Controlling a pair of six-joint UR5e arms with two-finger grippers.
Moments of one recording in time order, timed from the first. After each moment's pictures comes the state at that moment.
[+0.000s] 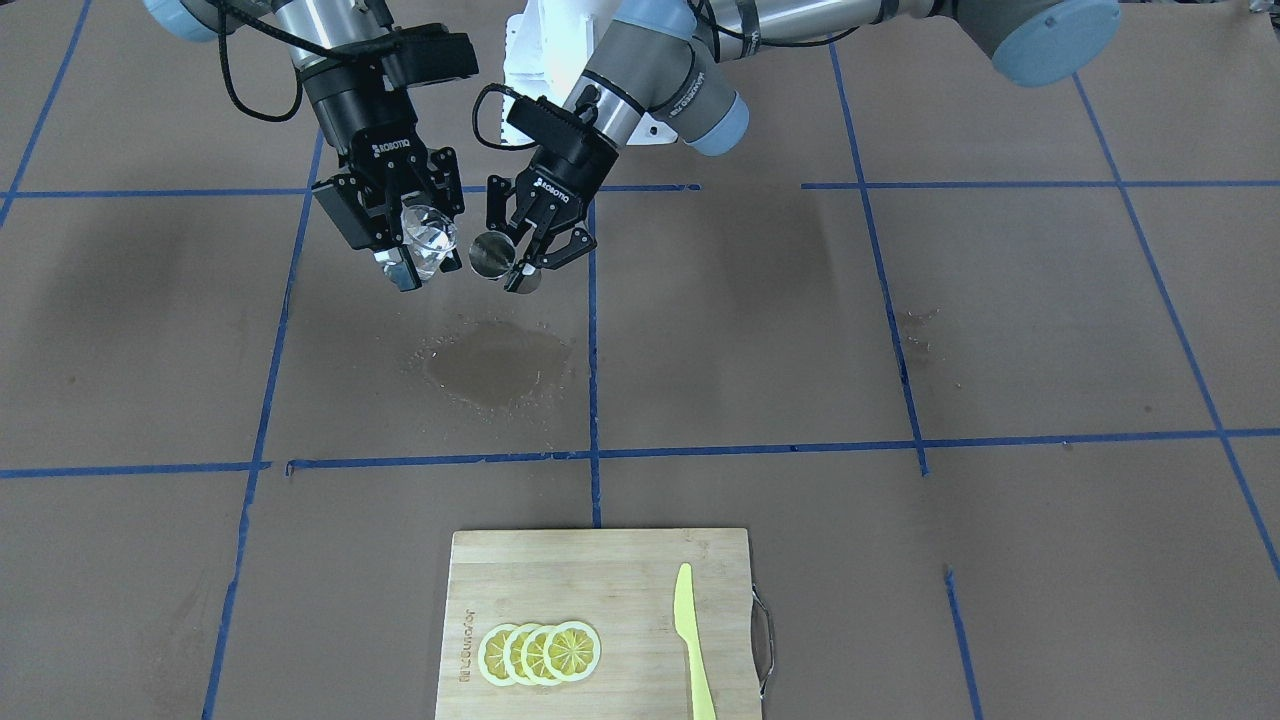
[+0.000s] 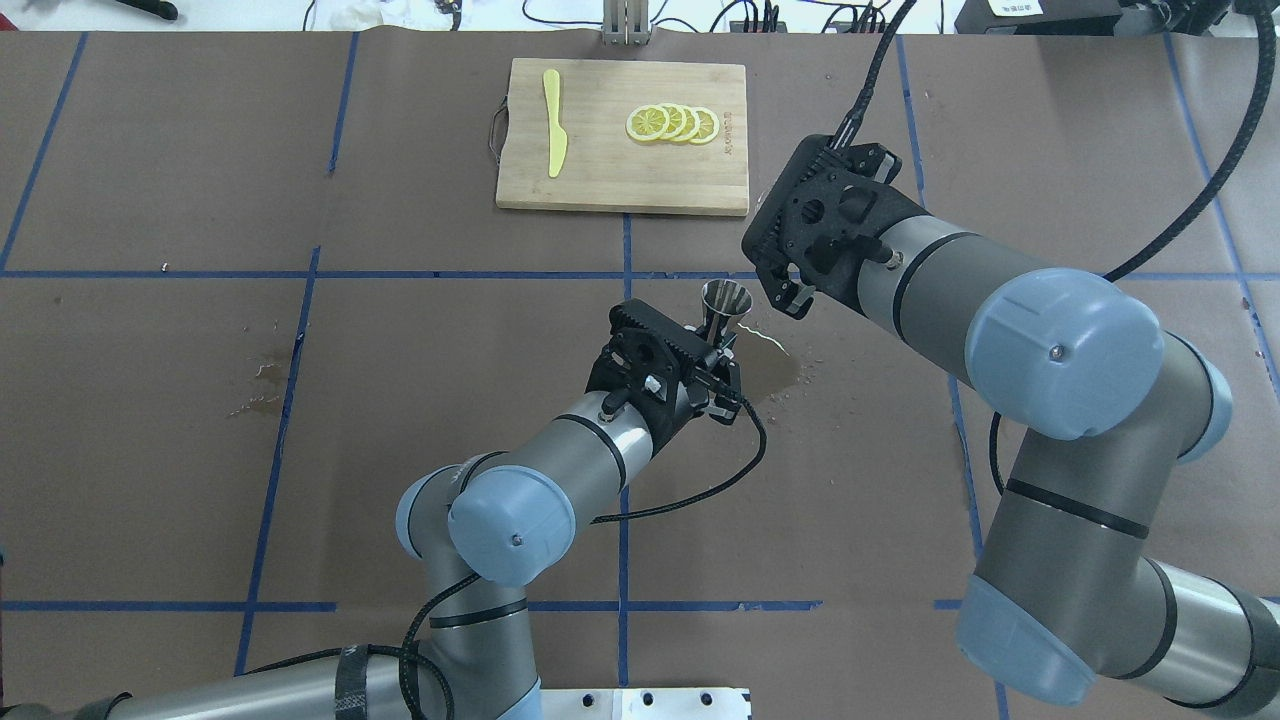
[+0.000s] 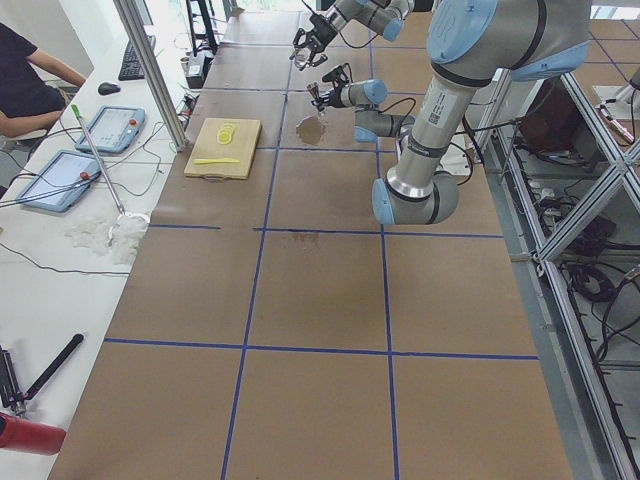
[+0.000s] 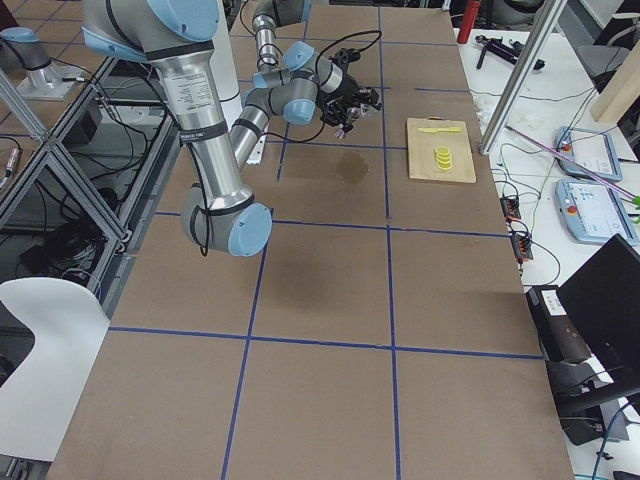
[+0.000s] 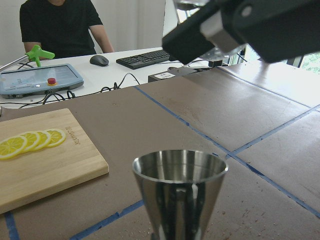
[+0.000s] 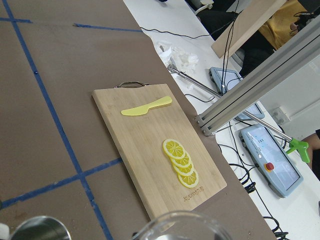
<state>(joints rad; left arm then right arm) -0.26 -2.32 -1.47 -2.55 -1.08 -0.64 0.53 -1.19 2.09 -1.21 1.27 0.05</state>
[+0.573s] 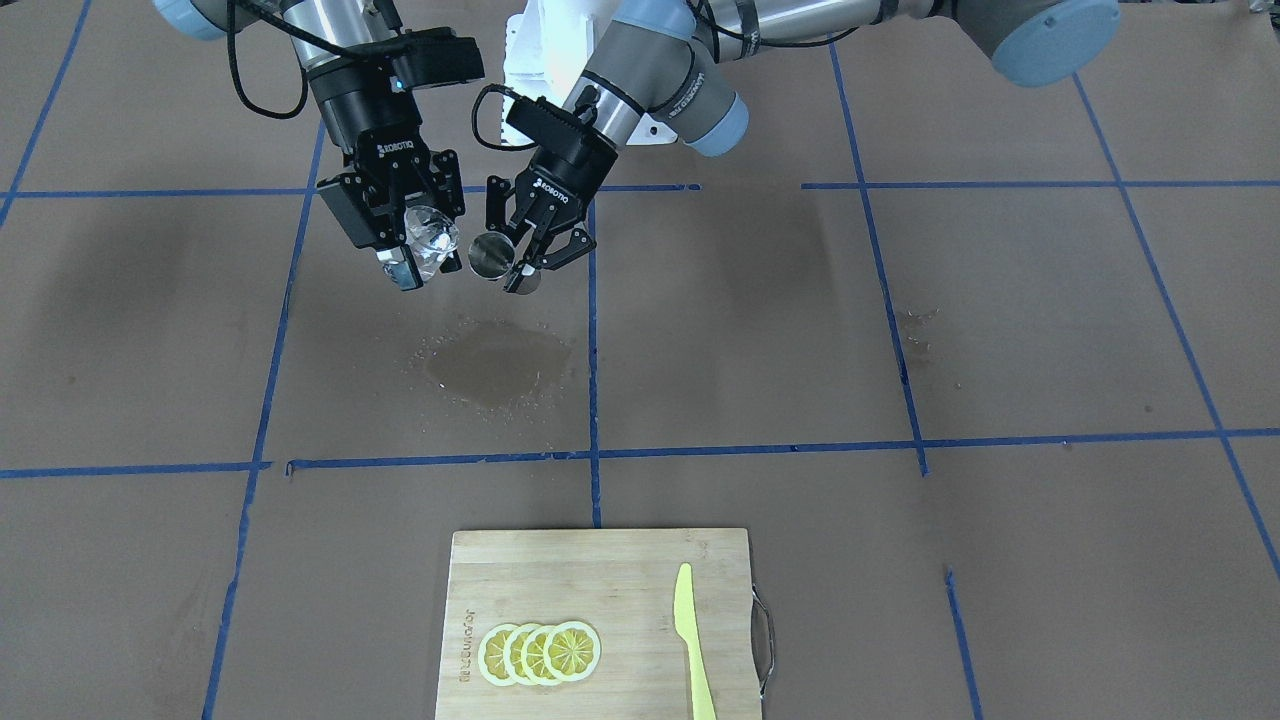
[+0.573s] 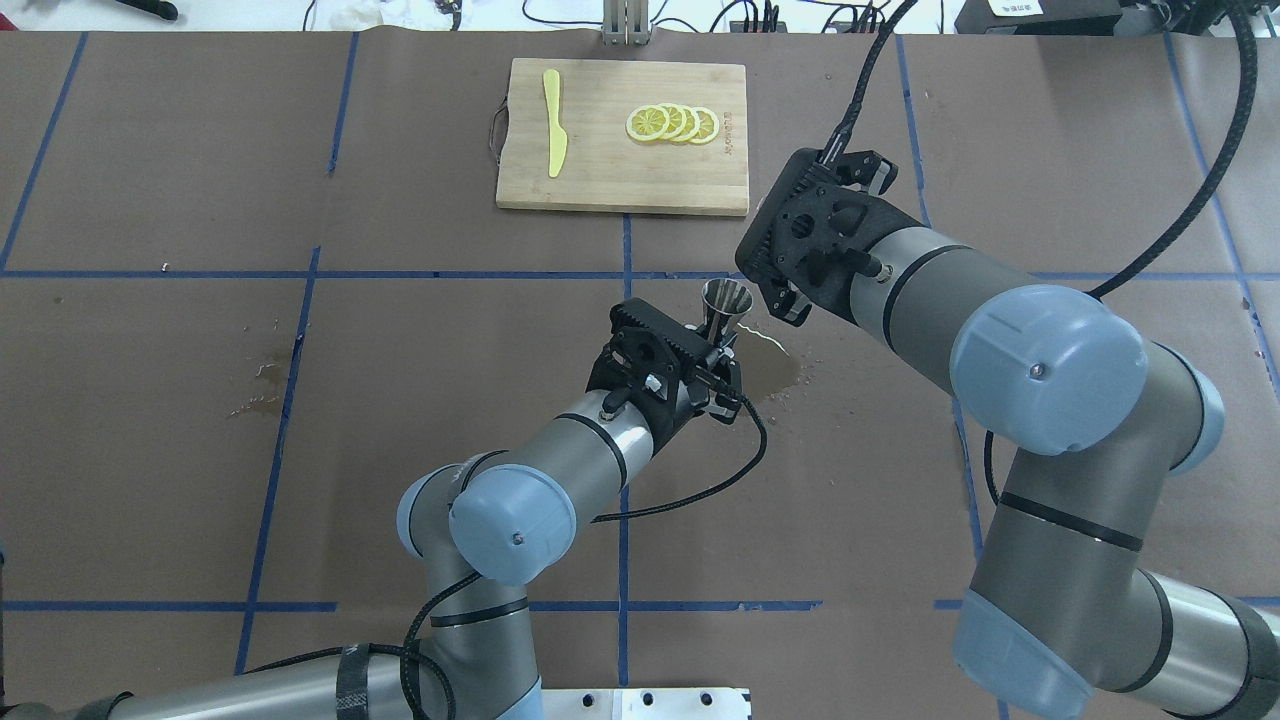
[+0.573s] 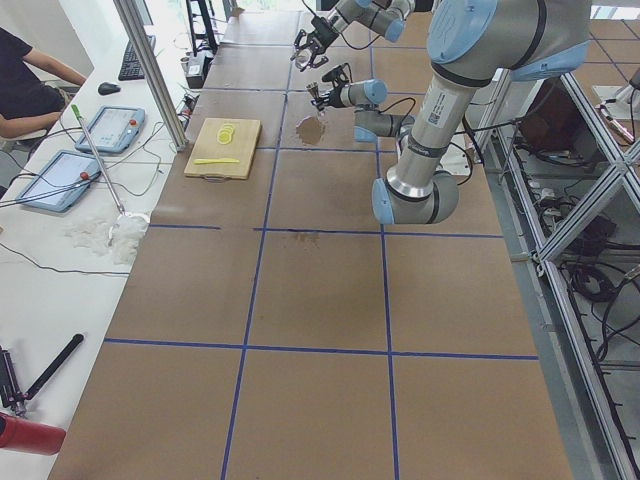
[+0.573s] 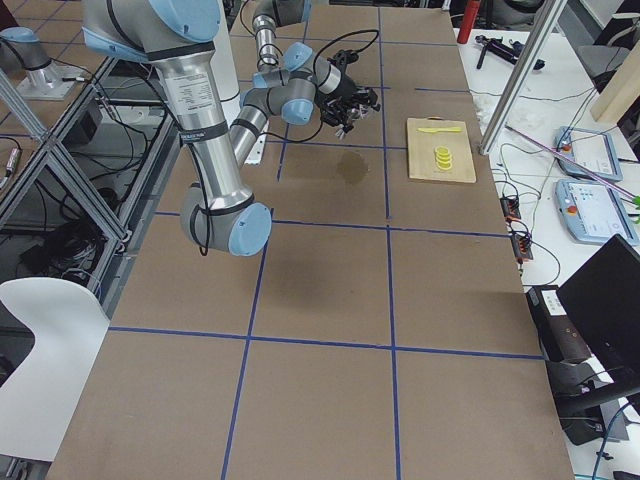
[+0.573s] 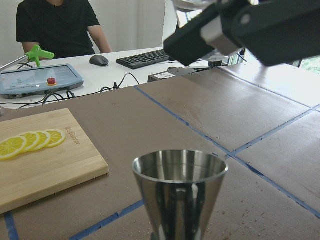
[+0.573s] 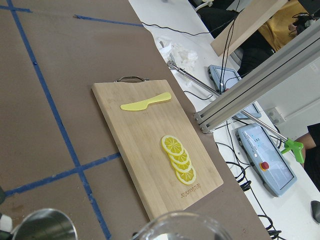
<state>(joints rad) -0.26 -2.32 -1.47 -2.55 -1.08 -0.64 0.50 -1.19 2.09 -1.23 1.23 0.03</state>
